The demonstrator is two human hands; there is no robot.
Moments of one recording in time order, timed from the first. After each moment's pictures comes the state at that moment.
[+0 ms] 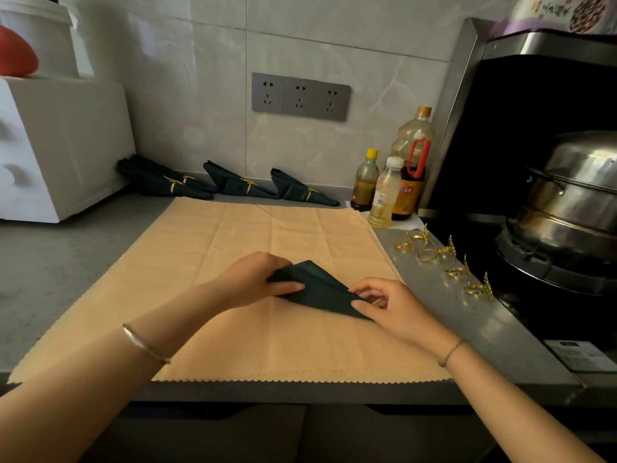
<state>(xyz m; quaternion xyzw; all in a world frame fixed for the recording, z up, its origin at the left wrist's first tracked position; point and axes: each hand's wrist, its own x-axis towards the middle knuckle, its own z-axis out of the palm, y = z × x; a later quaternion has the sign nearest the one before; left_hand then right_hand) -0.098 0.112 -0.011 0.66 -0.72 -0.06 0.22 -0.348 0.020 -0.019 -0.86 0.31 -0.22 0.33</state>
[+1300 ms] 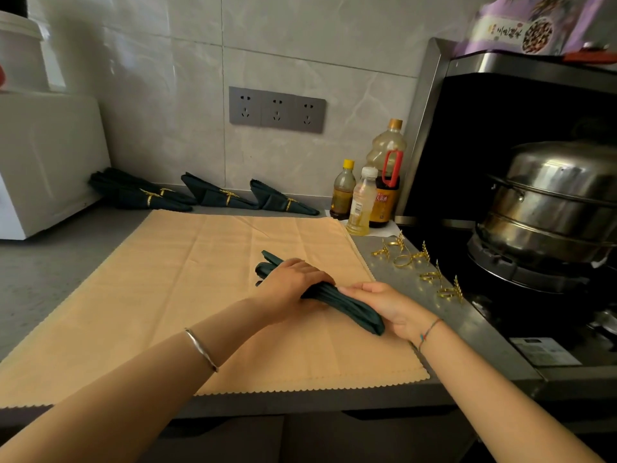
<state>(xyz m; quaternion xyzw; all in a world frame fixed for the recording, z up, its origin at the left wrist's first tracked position) -0.158 0.061 -0.020 0.56 -0.80 0.09 0.21 -0.349 -0.001 -0.006 -0.68 0.44 -0.20 0.56</state>
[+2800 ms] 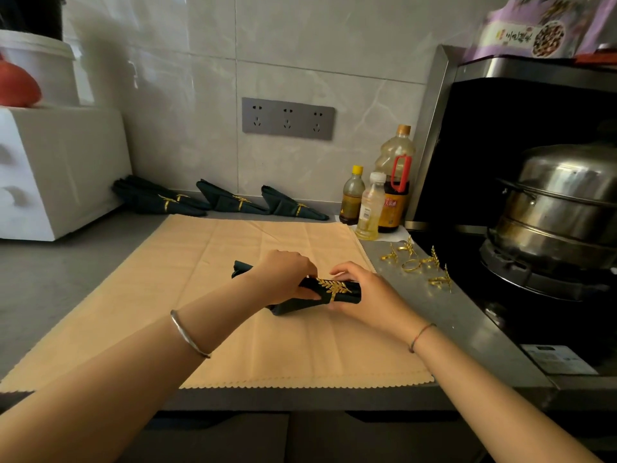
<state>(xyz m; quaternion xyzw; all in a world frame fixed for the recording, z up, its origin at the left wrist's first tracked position) -0.175 0.080 0.036 0.68 -0.72 0.12 -0.02 -0.342 -0.003 -0.007 -0.90 0.30 -0.23 0.22</state>
